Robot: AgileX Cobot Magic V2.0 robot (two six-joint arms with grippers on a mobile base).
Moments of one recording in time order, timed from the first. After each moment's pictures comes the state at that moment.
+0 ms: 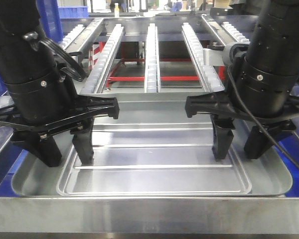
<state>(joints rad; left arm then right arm) -0.62 1.71 -1.02 0.03 0.60 -0.60 0.48 1.67 -0.97 -0.07 0.60 0.54</state>
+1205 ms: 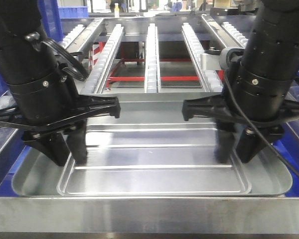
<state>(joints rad) -0.61 1.72 -1.02 0.02 0.59 -0.61 0.48 1.70 -0.98 -0.06 0.60 0.54</state>
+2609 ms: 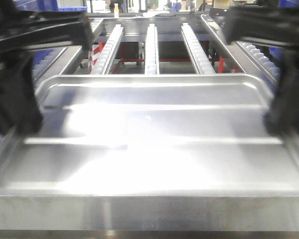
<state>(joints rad) -0.99 1.27 -0.94 0.28 0.96 -1.09 0.81 1.12 -0.79 -0.22 0.86 1.02</state>
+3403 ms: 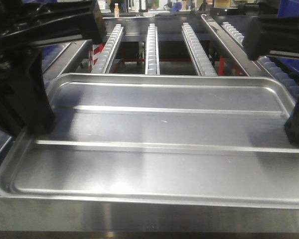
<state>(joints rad) -1.02 1.27 -0.94 0.30 0.93 -1.12 0.83 1.11 -0.77 -0.29 0.89 1.07</state>
